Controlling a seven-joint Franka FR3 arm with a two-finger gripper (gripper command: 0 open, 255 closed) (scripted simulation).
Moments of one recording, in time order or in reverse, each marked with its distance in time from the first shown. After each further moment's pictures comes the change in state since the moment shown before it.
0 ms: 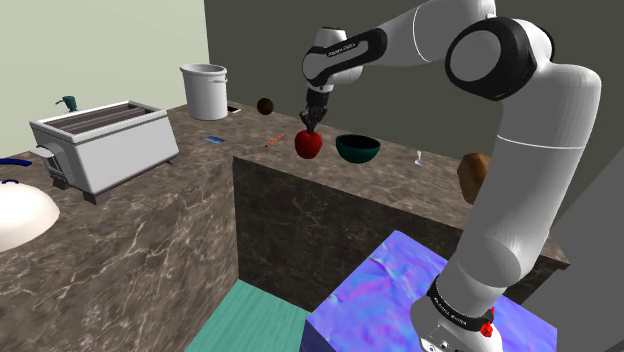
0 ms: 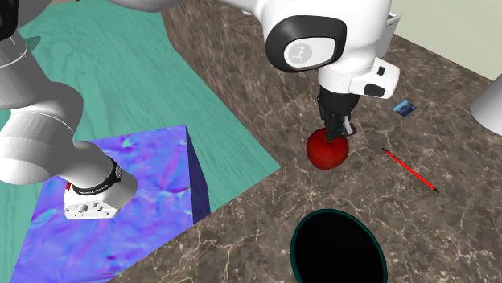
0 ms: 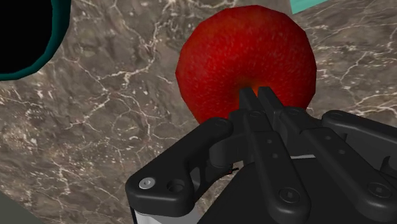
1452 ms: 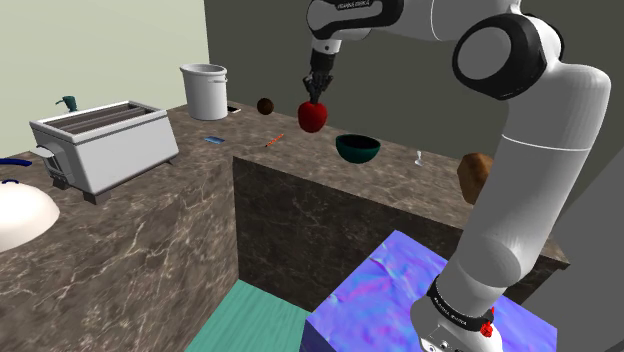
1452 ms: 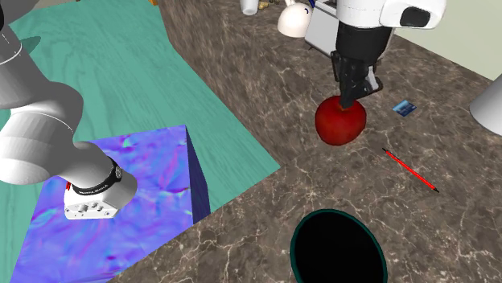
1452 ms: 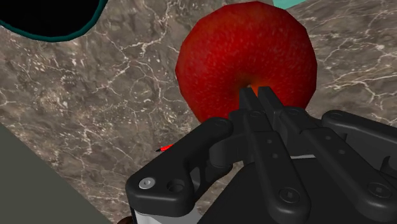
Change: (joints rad) arm 0.000 -0.034 -0.001 0.249 -0.002 -0.283 -0.003
